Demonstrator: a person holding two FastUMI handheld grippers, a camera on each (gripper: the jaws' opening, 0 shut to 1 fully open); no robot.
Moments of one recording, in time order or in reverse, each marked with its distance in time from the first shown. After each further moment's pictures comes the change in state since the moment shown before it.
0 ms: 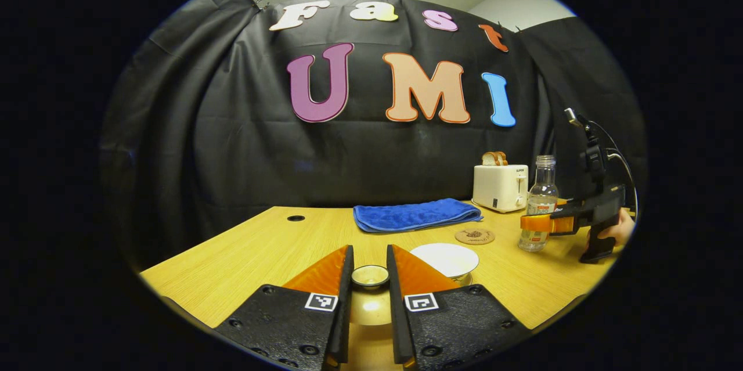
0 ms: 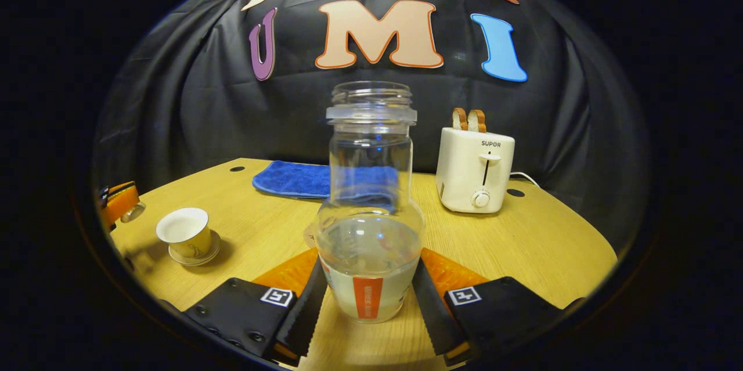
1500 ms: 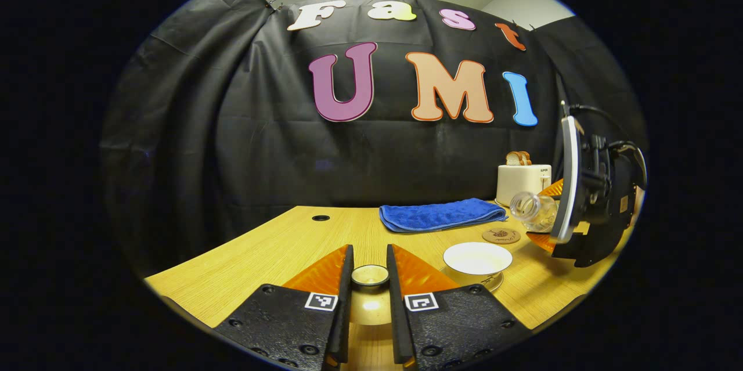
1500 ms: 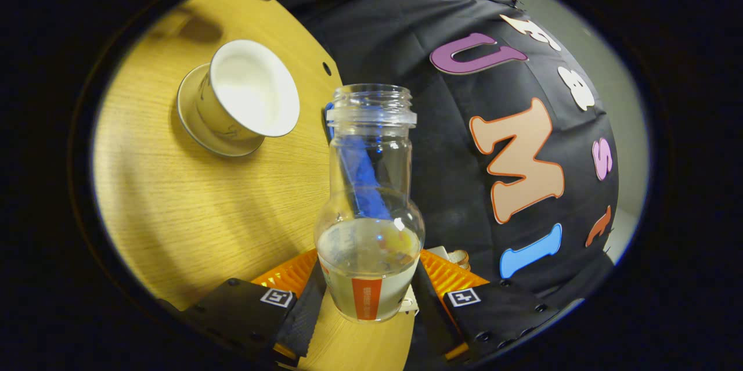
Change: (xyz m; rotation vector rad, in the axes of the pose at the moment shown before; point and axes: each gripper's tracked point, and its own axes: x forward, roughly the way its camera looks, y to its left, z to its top) left arm 0.001 0.034 -0.002 0.000 0.004 0.083; right arm 0.012 0.089 0.018 -1.244 -0.106 -0.050
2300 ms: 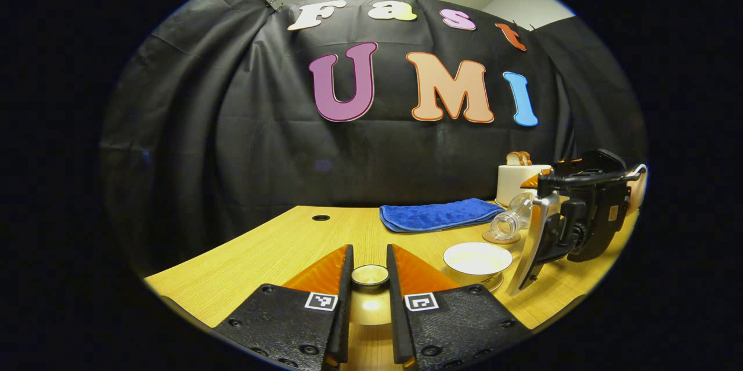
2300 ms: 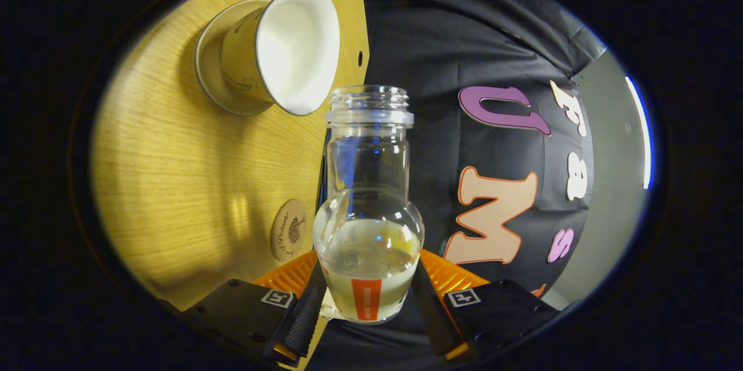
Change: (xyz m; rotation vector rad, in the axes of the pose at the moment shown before) left arm 0.001 0.001 0.001 -0.001 0.000 0.002; right arm 0.004 -0.027 0.023 -0.424 -0.044 -0.138
